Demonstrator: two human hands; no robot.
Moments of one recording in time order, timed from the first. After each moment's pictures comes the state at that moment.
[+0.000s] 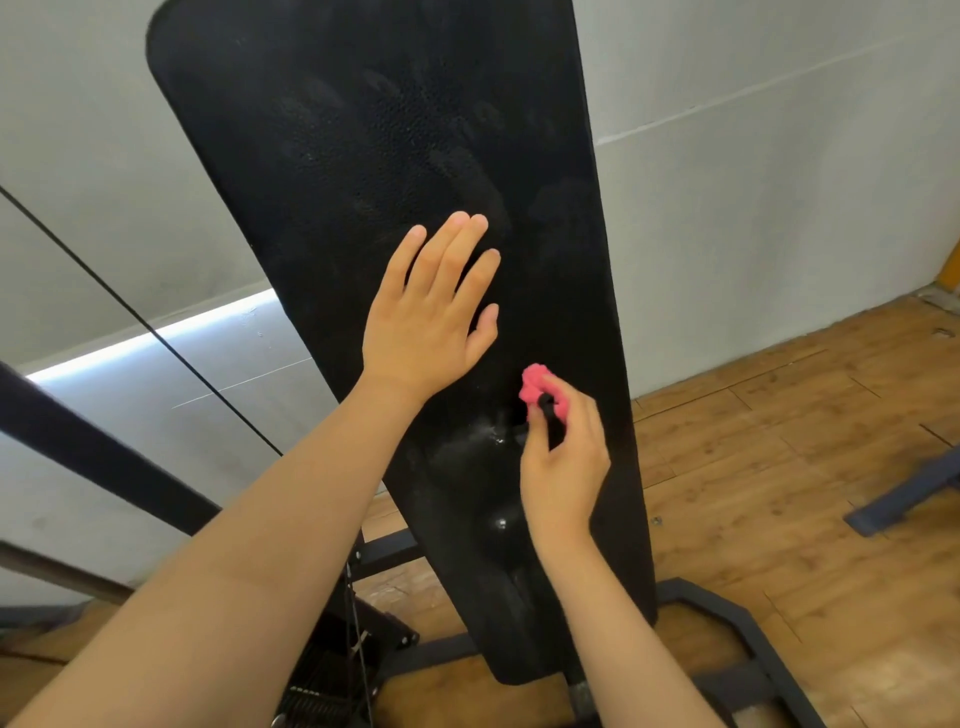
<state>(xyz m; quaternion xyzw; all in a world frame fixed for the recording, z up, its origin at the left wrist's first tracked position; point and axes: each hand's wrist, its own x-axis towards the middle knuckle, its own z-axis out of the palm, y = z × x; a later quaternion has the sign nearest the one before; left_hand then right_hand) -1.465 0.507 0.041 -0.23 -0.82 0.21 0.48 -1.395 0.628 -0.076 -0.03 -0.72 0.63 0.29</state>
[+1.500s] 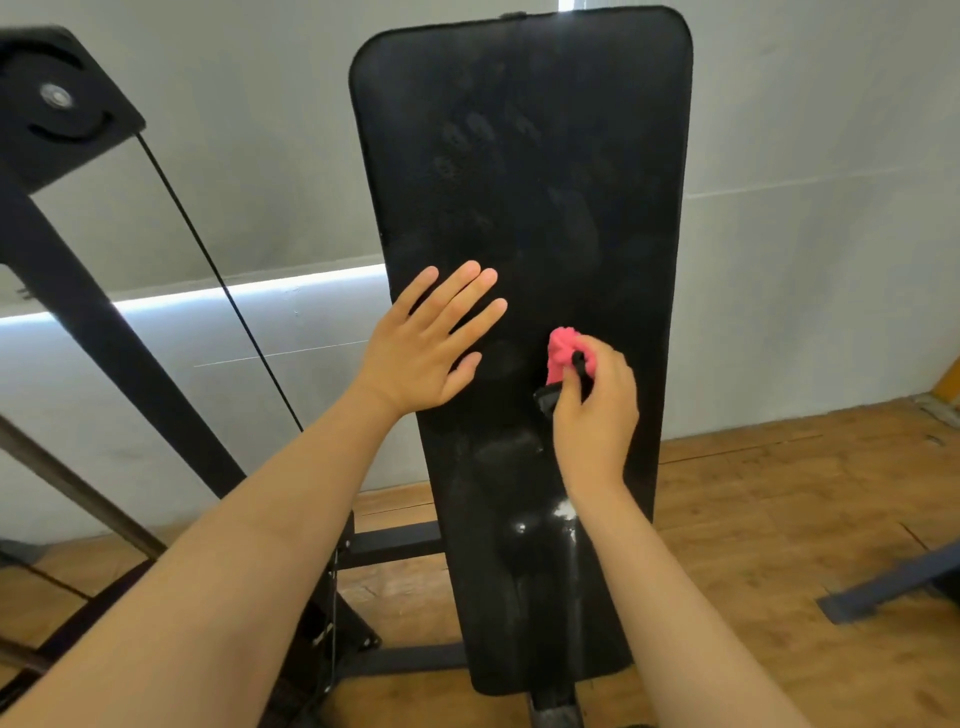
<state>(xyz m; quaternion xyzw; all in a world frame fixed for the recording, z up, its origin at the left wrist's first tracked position) -1.440 0.423 0.032 -0.26 -0.83 0.22 0.45 -1.414 0.624 -0.014 0.04 -0.80 0.54 0.27</state>
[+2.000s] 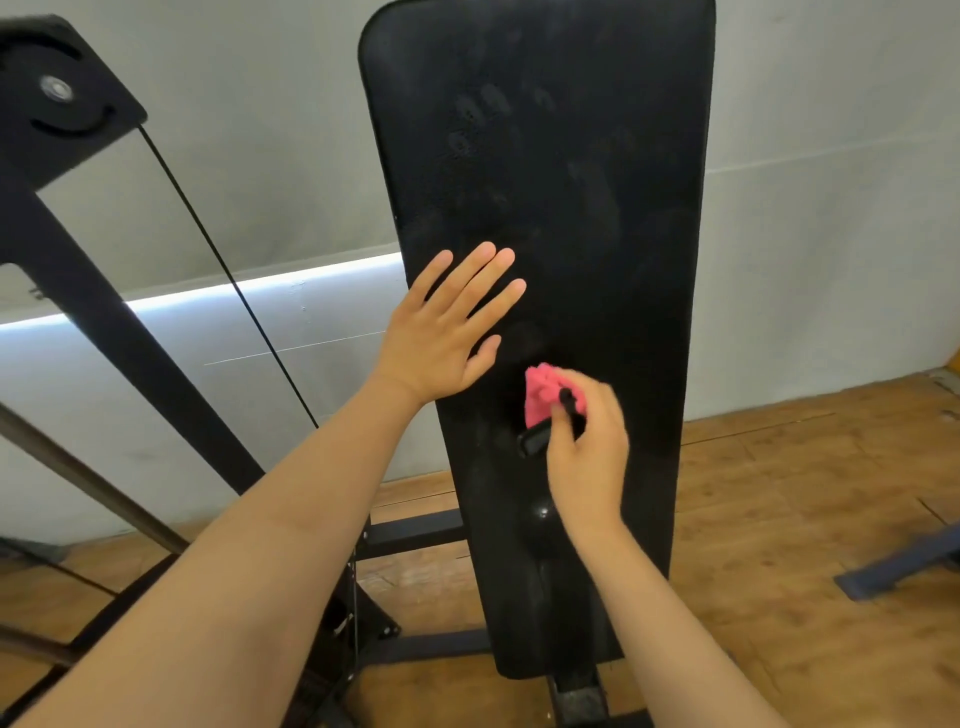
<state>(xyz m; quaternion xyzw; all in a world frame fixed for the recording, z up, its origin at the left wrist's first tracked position) -1.438 0.425 0.031 -0.25 -0.83 0.21 0.45 -1.375 0.605 -0.047 0.10 -0.77 0.57 0.26</state>
